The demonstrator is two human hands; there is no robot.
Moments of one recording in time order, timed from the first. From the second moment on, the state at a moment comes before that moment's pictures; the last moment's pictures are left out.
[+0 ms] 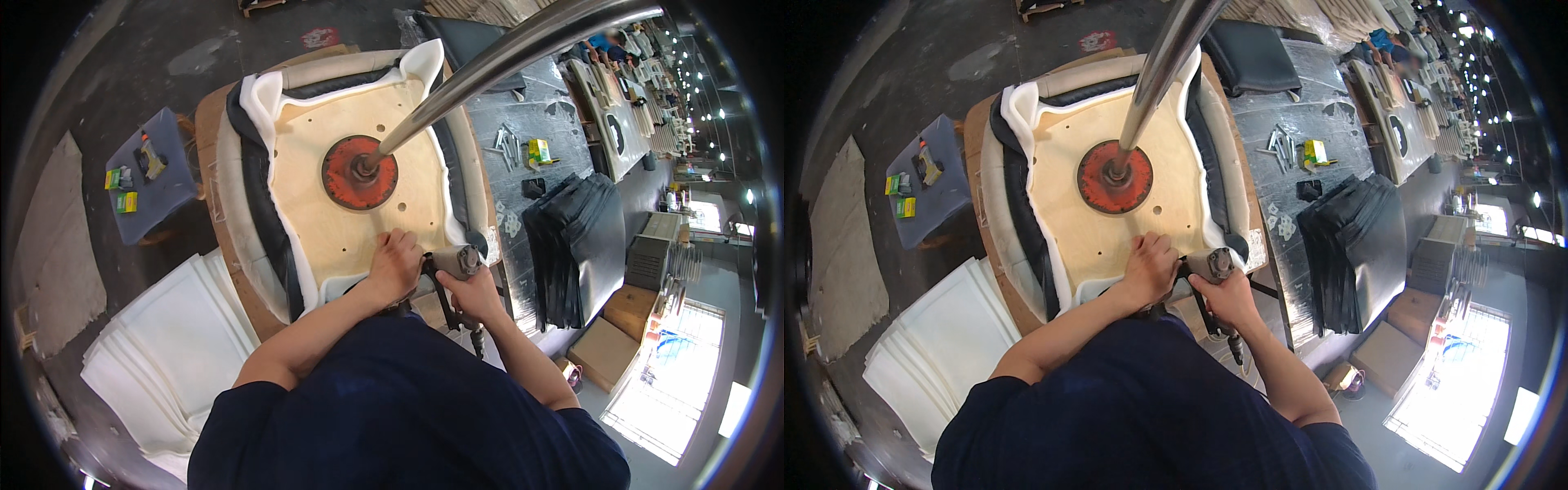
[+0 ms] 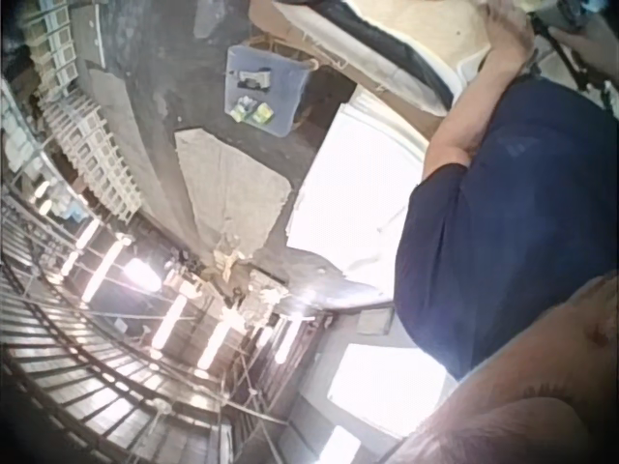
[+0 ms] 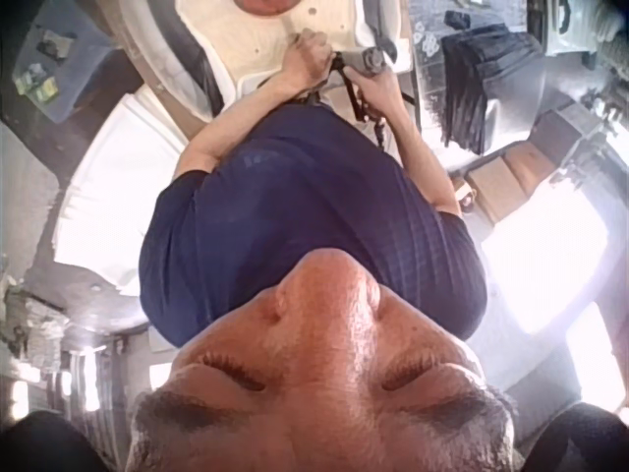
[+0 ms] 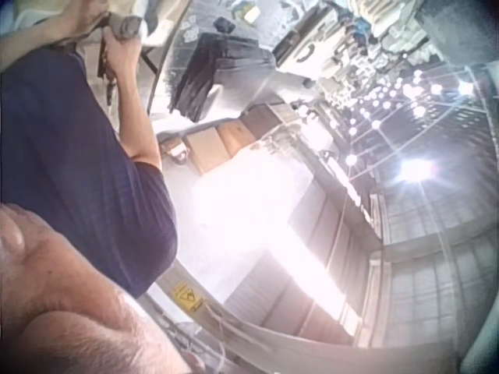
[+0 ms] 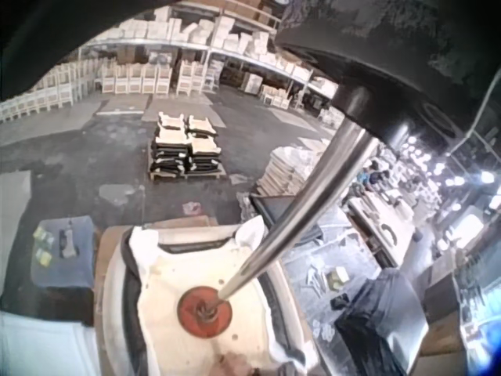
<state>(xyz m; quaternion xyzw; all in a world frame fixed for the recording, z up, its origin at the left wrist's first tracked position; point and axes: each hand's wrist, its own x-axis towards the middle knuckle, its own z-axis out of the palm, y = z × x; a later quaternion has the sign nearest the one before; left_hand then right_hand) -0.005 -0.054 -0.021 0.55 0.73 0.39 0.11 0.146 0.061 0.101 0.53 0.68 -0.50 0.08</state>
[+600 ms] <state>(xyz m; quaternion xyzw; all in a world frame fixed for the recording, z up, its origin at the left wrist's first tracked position) -0.001 -0.052 -0.019 0.51 0.75 0.40 0.13 0.142 0.064 0.102 0.50 0.70 -0.50 0.07</state>
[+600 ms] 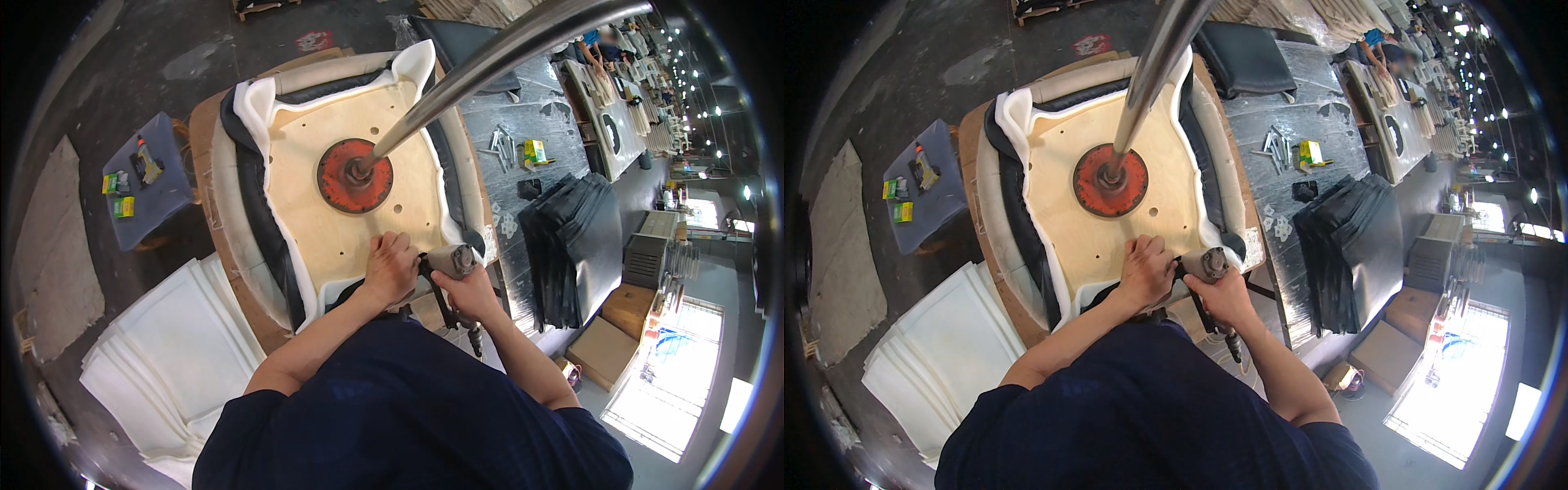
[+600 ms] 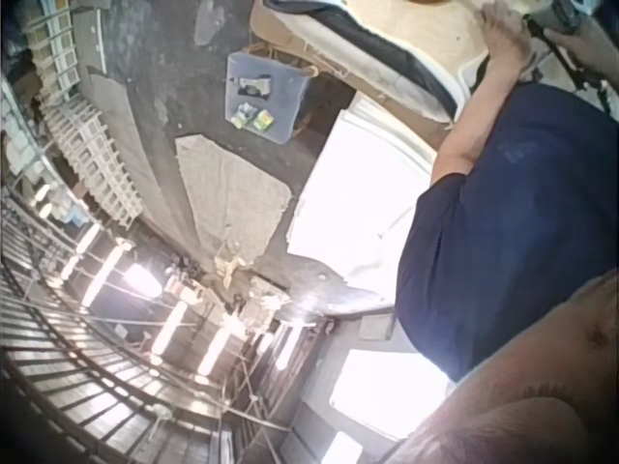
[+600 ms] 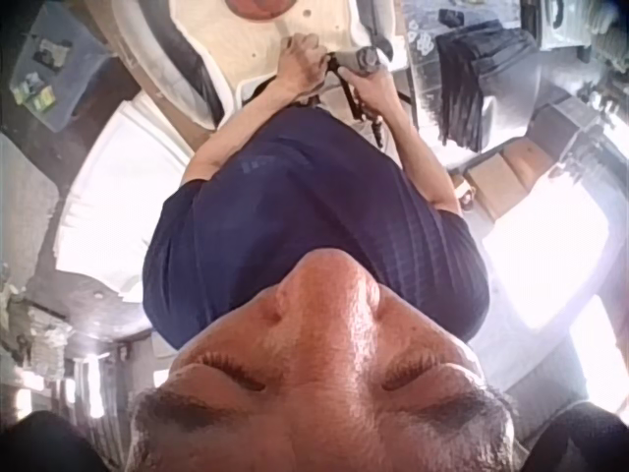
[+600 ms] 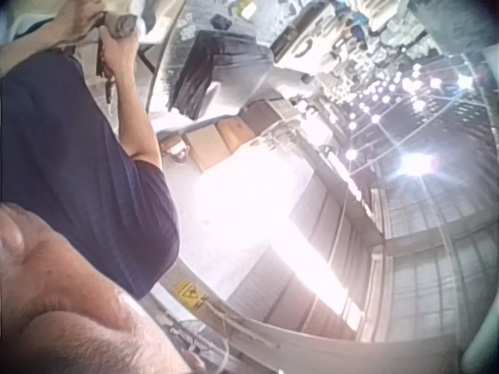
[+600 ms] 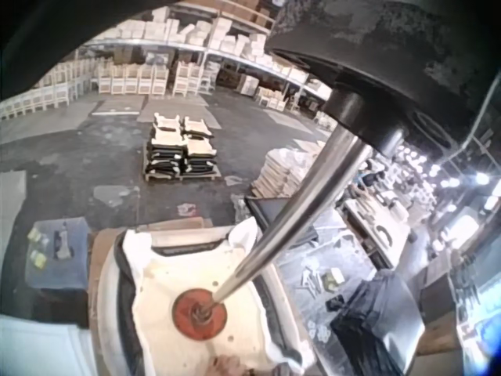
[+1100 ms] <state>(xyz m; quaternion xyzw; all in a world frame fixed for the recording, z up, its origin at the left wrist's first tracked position) -0.038 -0.163 0.034 0.54 0.80 0.11 0.23 0.145 0.088 0.086 0.47 0.78 -0.41 0.08</state>
